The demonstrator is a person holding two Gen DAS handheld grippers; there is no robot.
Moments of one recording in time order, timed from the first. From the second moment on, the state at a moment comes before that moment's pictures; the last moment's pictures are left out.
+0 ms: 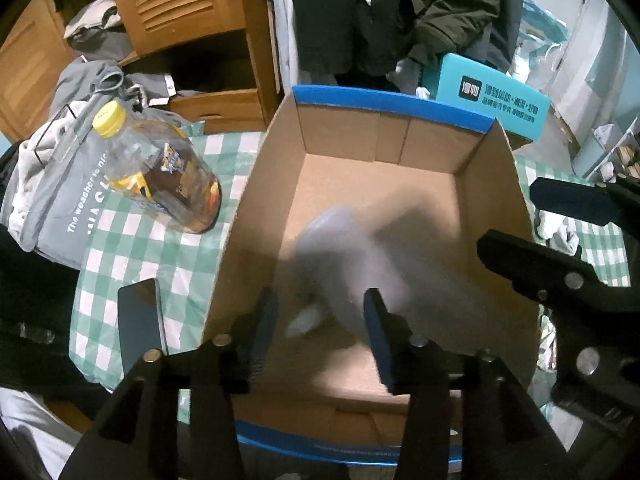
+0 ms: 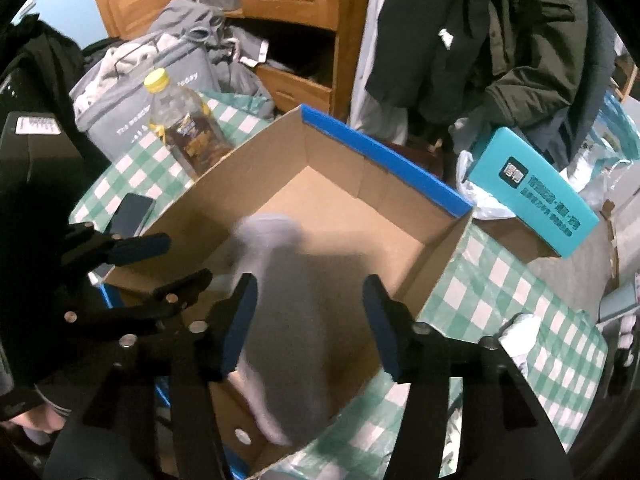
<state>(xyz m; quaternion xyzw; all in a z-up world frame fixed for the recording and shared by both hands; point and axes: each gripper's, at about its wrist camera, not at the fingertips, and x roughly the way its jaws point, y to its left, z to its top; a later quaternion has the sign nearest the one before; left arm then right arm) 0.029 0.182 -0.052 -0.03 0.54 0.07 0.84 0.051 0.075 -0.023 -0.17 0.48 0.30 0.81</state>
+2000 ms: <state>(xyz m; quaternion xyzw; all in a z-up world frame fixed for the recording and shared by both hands) 0.038 -0.044 -0.032 0.11 0.52 -0.09 0.84 0.055 -0.206 -0.036 -0.02 0.52 0.12 0.85</state>
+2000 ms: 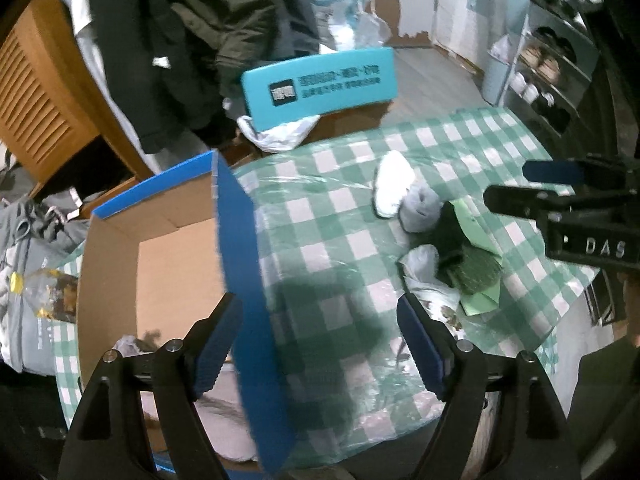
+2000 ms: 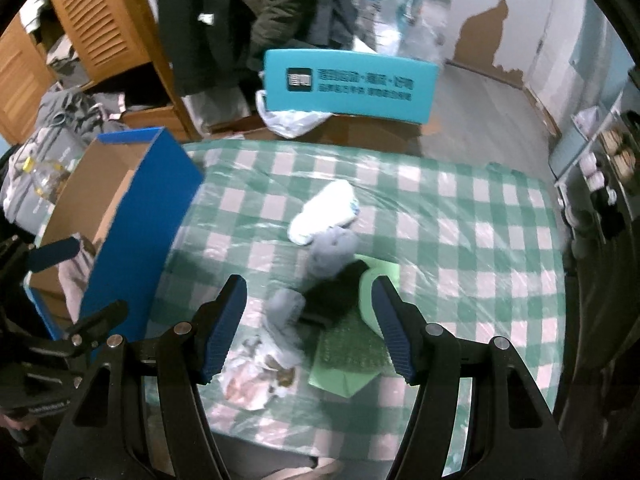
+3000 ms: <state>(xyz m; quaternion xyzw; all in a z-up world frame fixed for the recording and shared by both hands) 0.062 -0.110 -0.118 0.10 0.60 -0.13 0.78 0.063 -0.264 -0.108 0.00 0.58 0.08 0.81</state>
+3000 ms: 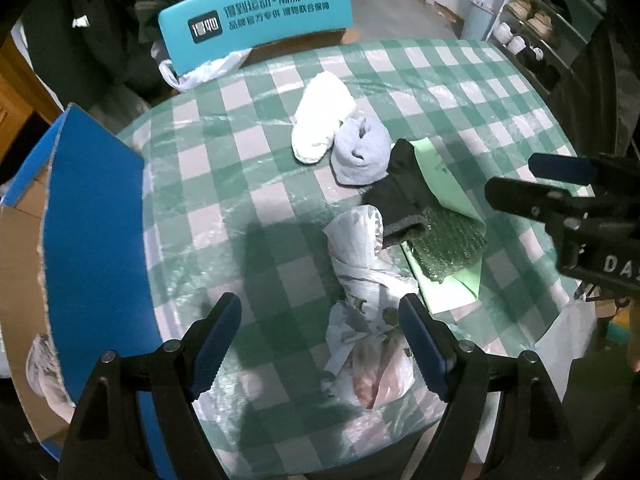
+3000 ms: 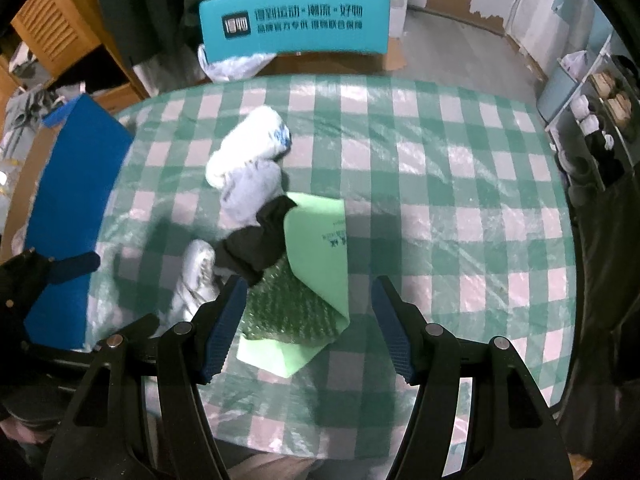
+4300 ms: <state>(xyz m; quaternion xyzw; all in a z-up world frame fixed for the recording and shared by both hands) 0.072 -0.139 -0.168 0.12 0.65 -0.15 0.74 0.085 -0.273 -0.188 0.02 0.62 0.11 0.77</state>
